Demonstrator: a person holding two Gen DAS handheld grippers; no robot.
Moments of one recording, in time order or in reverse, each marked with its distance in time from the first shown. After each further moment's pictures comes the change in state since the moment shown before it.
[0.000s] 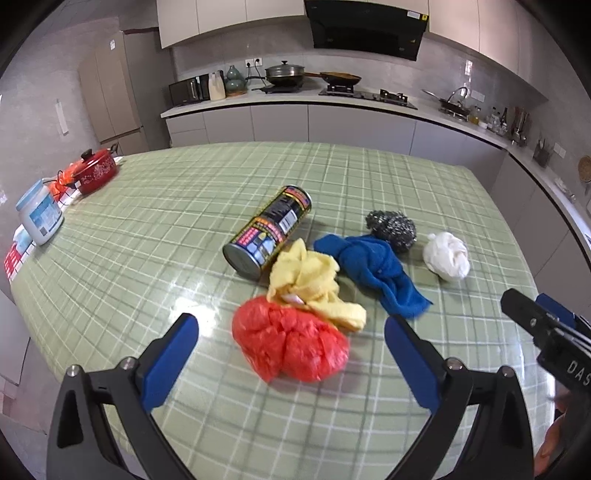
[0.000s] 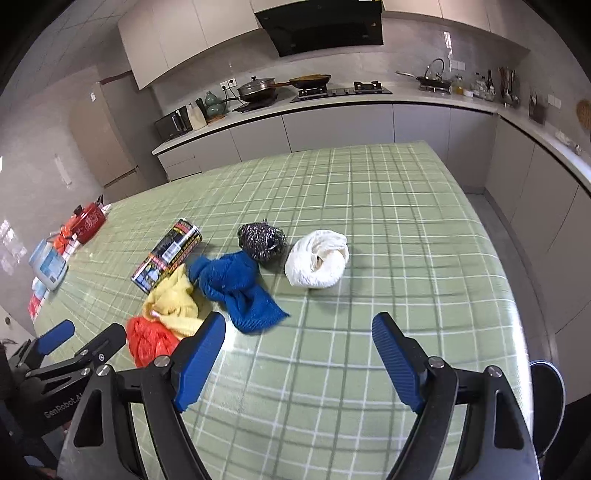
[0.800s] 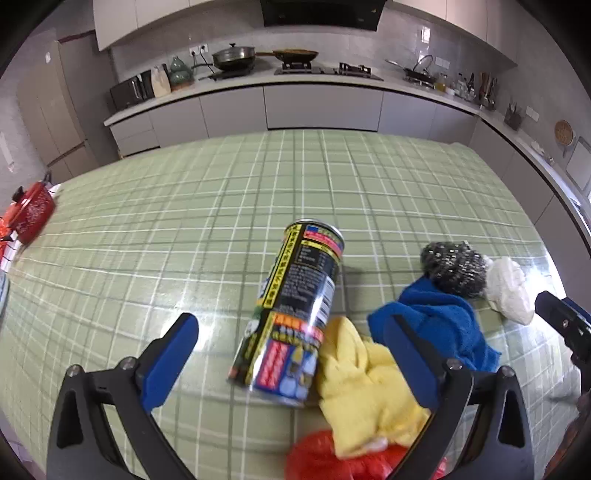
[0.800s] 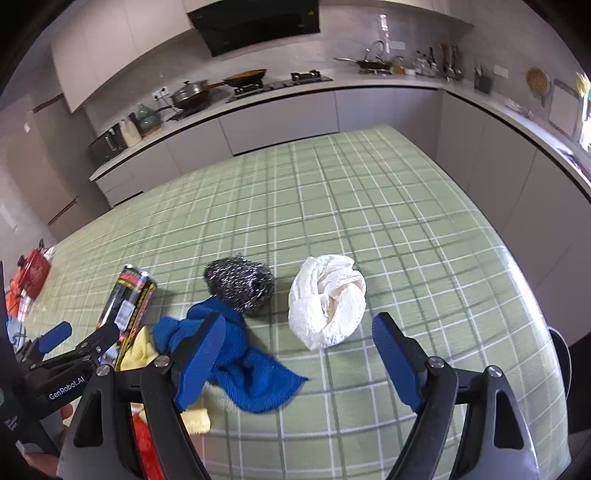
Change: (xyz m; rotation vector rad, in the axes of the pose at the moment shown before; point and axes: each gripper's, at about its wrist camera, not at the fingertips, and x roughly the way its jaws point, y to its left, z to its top) left arm 0.120 0.030 0.083 0.178 0.076 -0.161; right arm 0.080 0.031 0.040 0.185 0.016 -0.218
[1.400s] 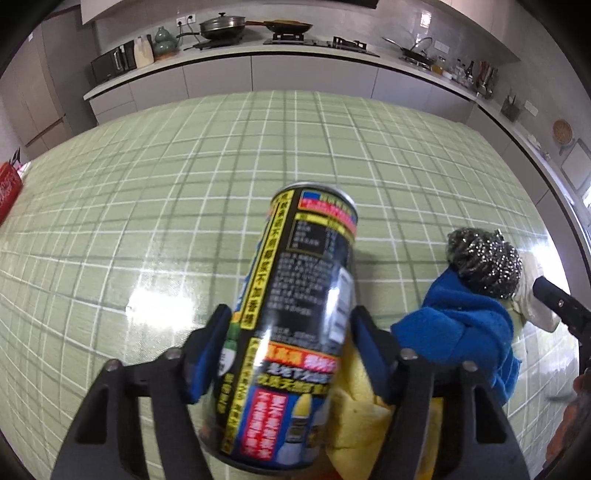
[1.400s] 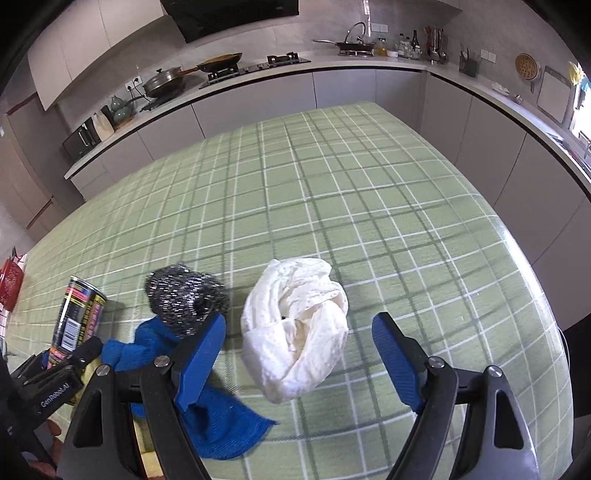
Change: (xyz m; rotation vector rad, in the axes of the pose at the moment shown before) left arm 0.039 0.003 -0.002 -0.028 0.119 -0.078; right arm 0.053 -0.018 0.012 0.032 0.065 -0.072
